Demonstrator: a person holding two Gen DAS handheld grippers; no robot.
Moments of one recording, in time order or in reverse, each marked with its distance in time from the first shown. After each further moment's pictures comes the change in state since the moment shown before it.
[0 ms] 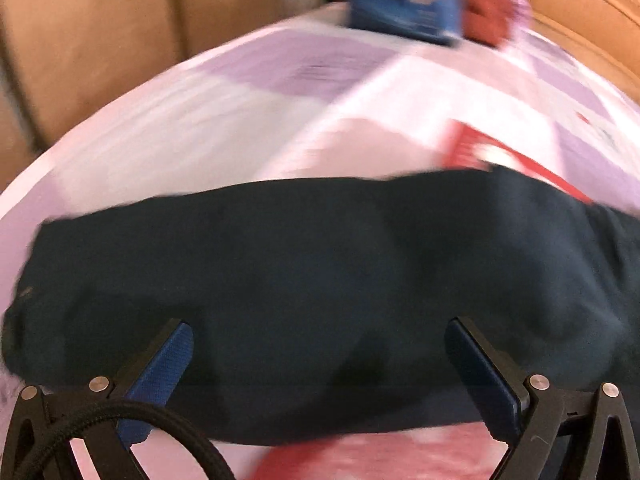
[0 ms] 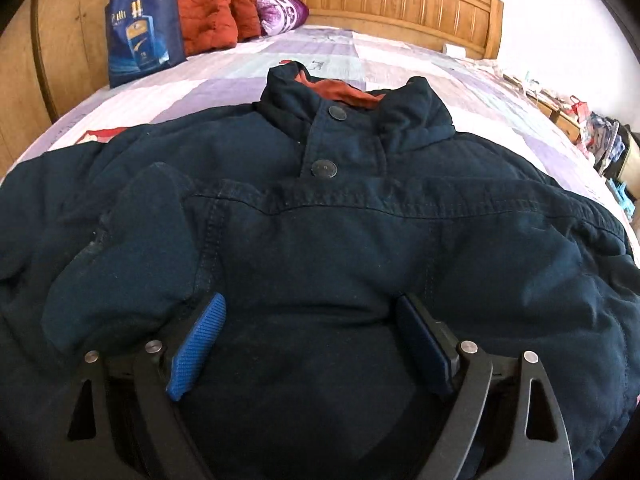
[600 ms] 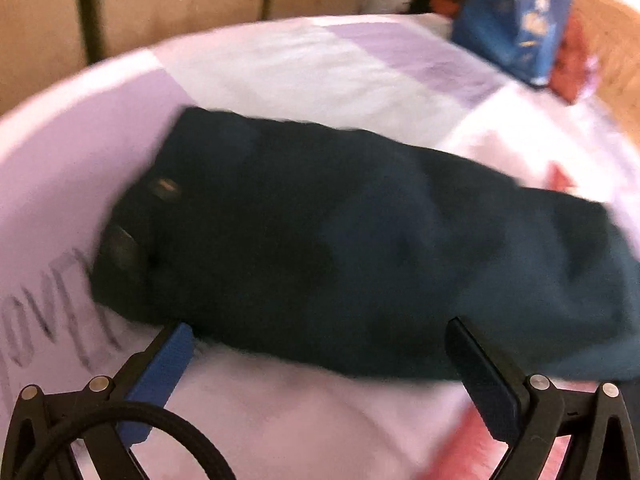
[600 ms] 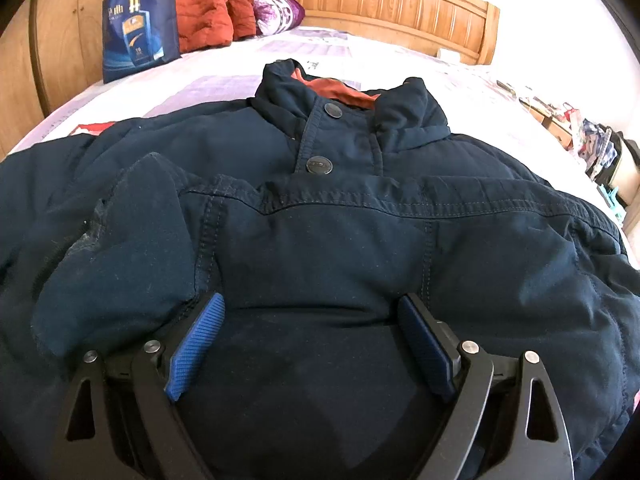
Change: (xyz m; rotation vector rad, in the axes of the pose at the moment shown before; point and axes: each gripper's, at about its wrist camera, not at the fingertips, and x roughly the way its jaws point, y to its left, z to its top) left arm 0.008 0.121 -0.045 -0.234 0.029 -0.072; right arm 0.003 0.001 -0.002 -0.009 -0.009 -0.037
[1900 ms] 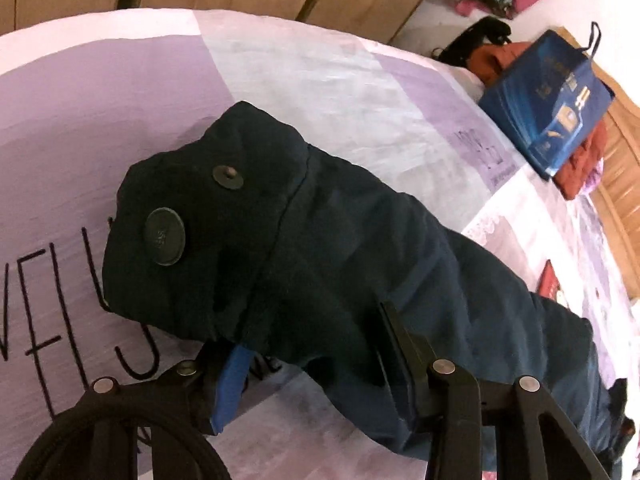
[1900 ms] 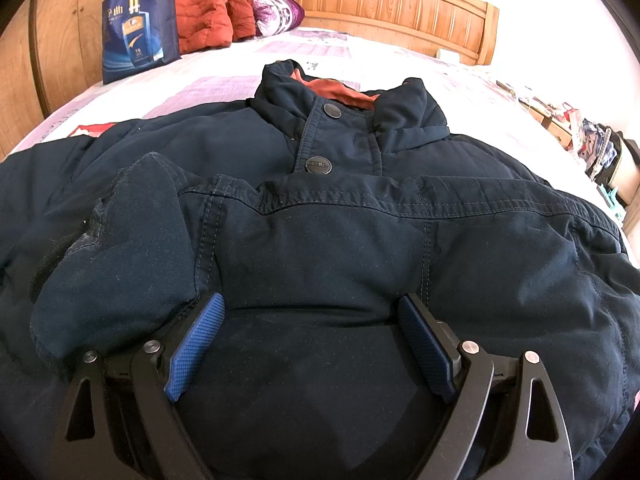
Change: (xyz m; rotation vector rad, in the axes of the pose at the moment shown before) left arm 0.023 0.047 0.033 -0.295 -0.054 -0.105; right arm 0.001 0.000 0.000 0.001 -0.002 0.001
